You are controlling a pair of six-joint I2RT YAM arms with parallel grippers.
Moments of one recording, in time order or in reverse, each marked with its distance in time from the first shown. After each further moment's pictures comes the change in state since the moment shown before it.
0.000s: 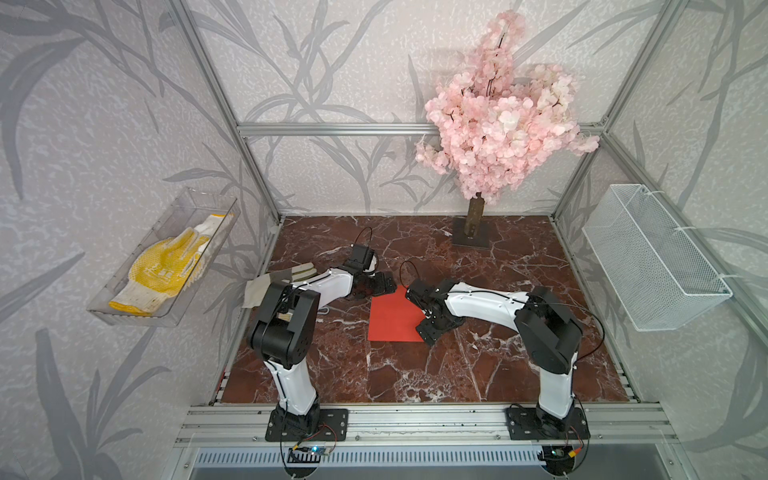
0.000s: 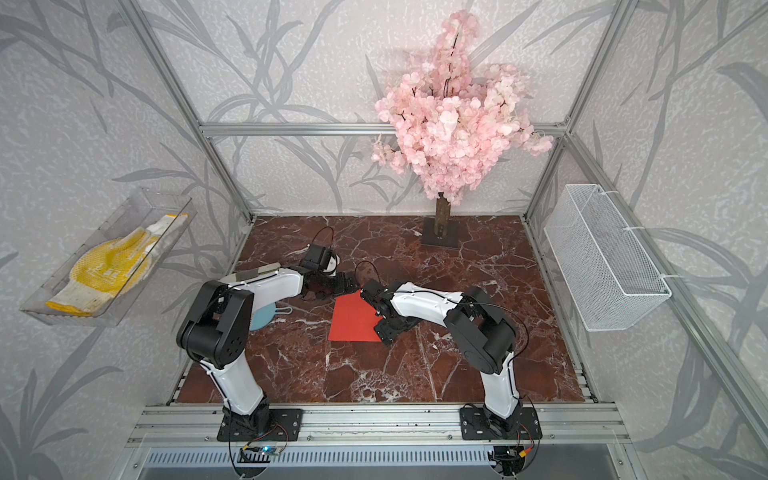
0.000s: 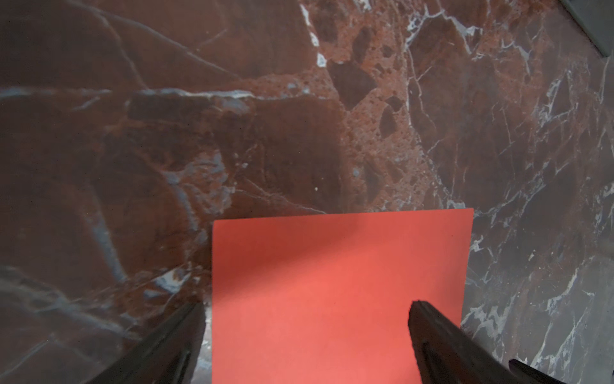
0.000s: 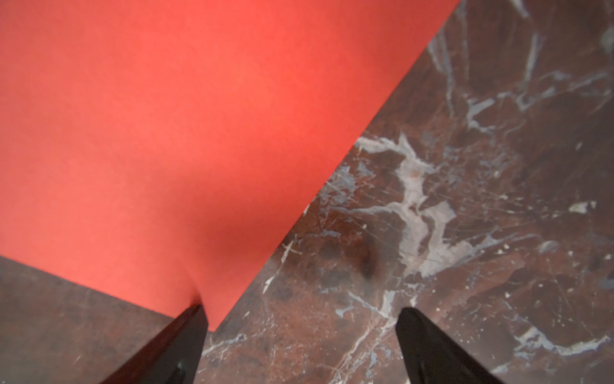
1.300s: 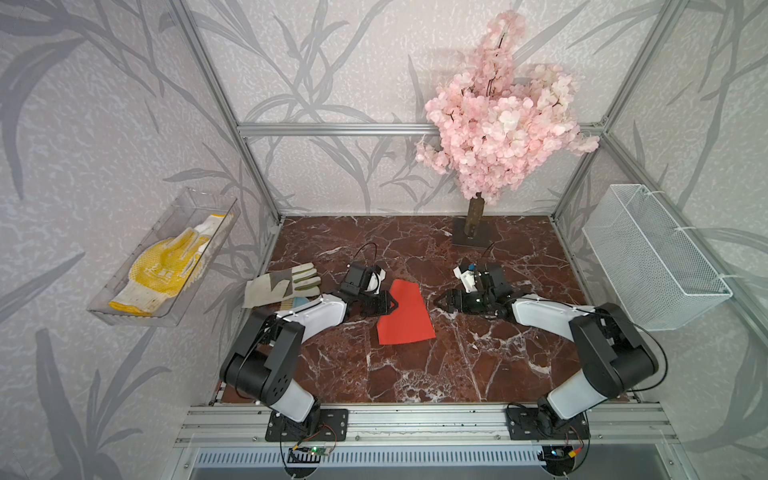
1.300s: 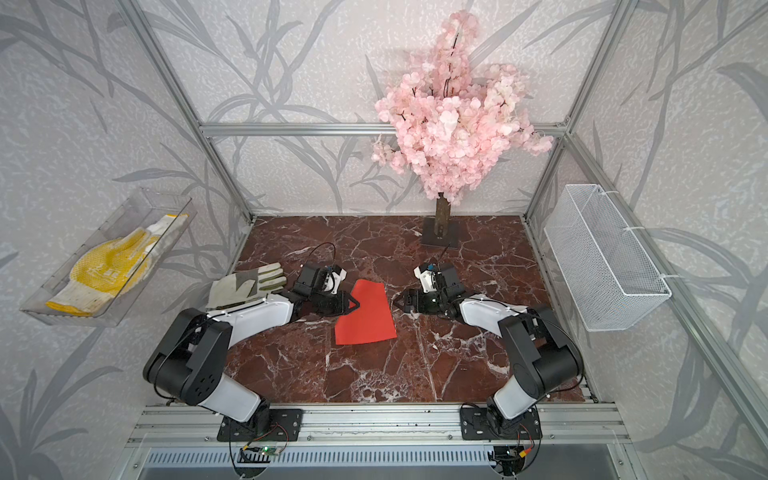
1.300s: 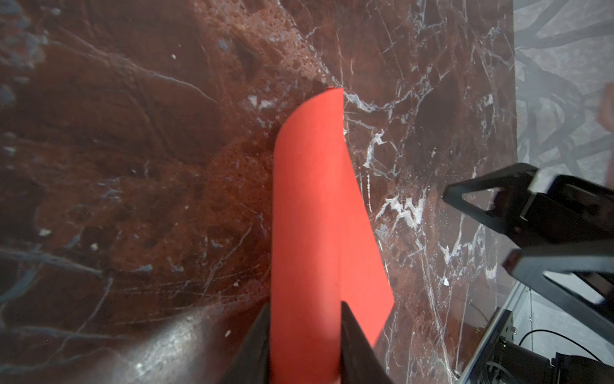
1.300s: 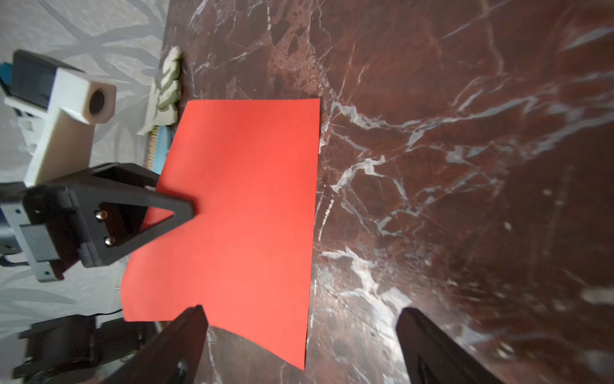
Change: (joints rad) left arm -0.069 -0.261 -0.304 0.191 0.188 -0.003; right arm -0.456 -0.288 -0.561 1.012 -0.784 0.275
